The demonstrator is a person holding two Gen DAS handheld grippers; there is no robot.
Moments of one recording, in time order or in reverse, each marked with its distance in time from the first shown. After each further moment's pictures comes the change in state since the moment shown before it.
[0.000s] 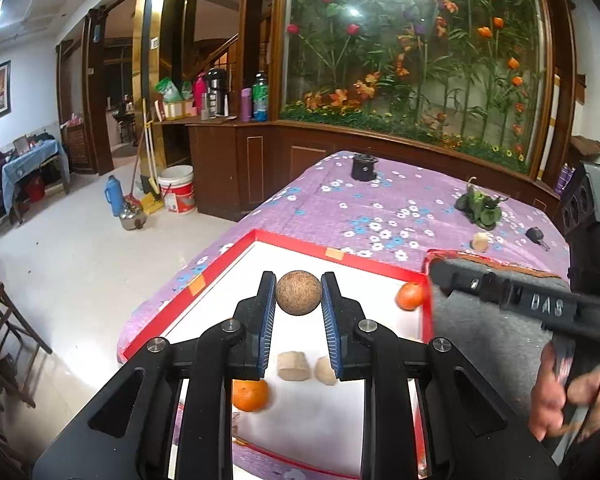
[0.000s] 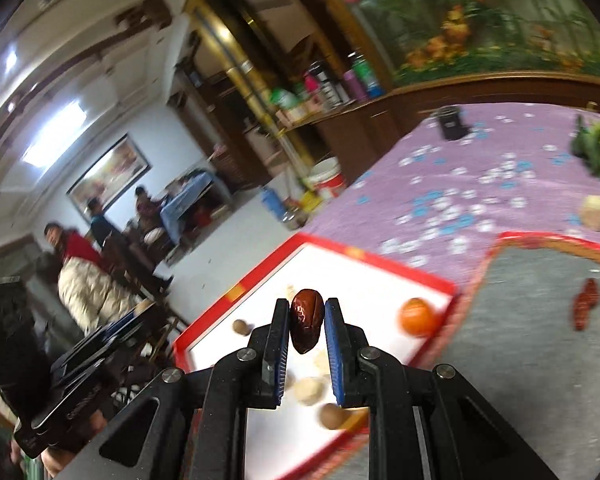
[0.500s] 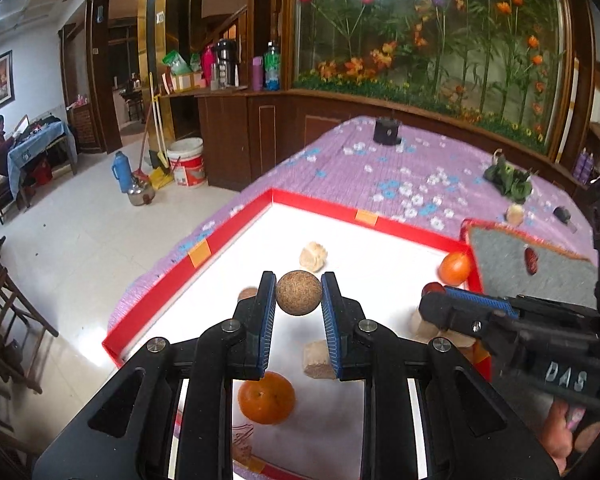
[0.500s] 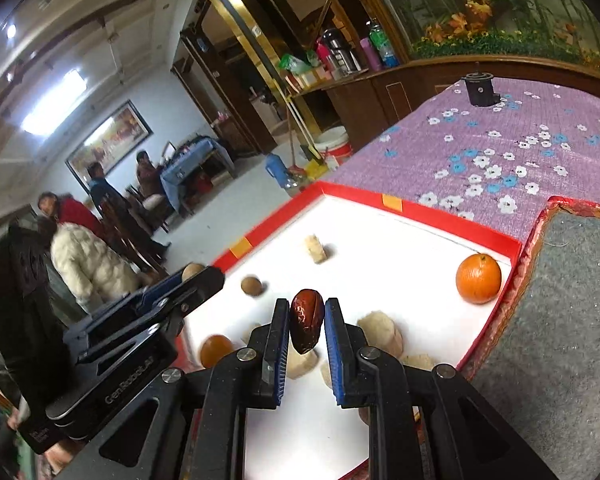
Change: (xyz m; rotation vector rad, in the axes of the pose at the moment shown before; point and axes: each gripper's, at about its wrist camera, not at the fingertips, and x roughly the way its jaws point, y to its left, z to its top) left arm 0.055 0.012 -0.020 0.002 0.107 0.047; right arm 0.058 0.015 -0.031 -0.046 0.111 -0.027
